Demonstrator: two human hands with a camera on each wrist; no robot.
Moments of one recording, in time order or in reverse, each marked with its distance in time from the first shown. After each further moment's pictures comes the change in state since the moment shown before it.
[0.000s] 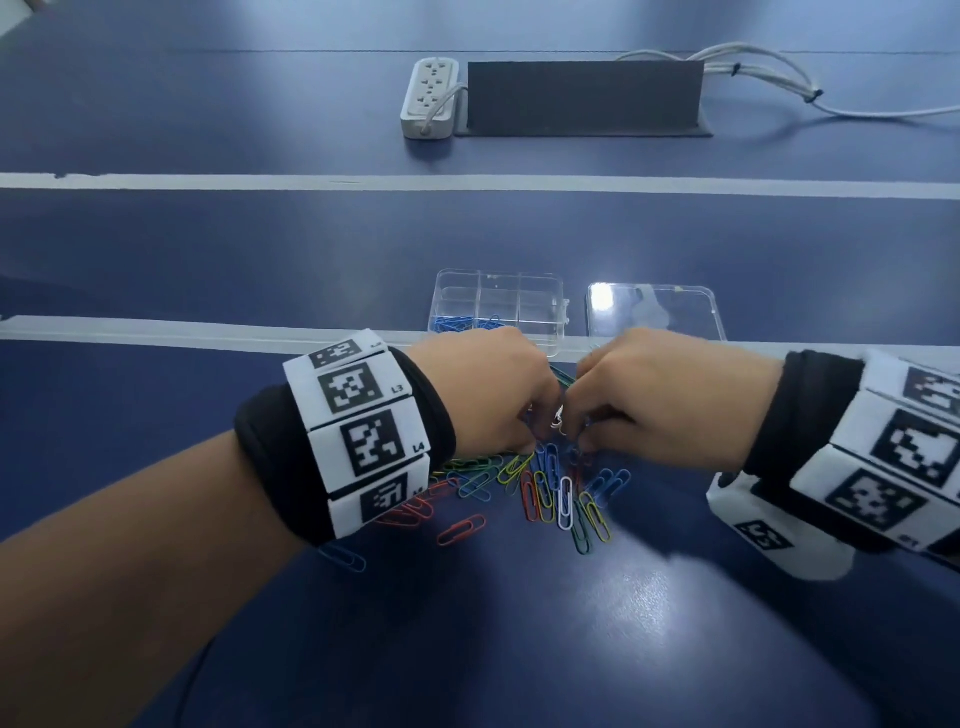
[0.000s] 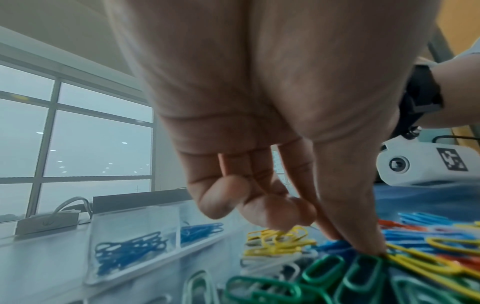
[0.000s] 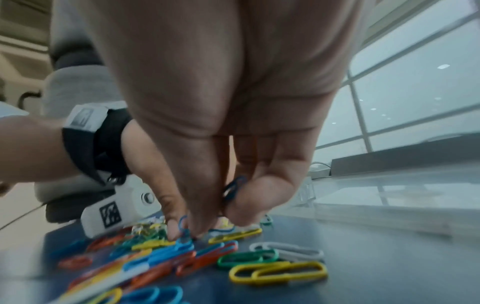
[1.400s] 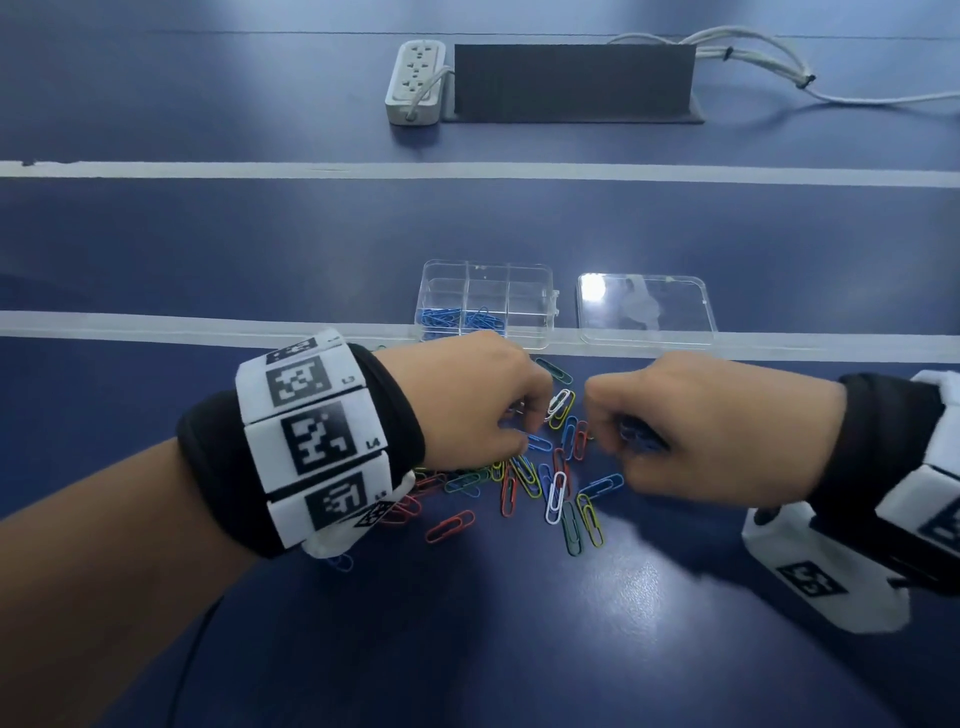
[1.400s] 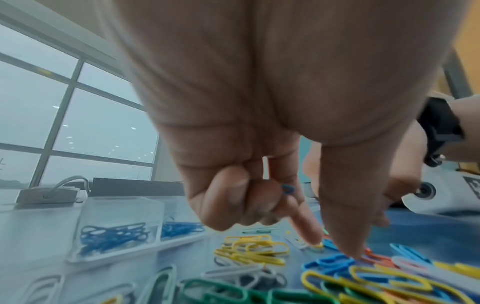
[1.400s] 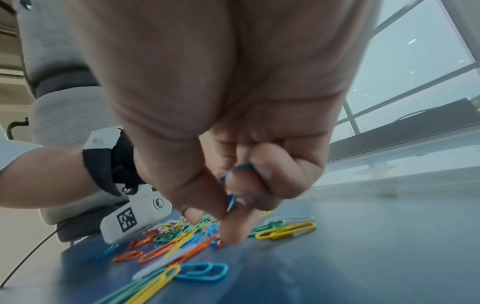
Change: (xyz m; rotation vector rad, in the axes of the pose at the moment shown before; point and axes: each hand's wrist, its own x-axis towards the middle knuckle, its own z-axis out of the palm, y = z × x) left_hand -0.010 0.004 0.000 -0.033 0.042 0.043; right_hand -0.030 -0.001 0.002 0.098 0.012 0.065
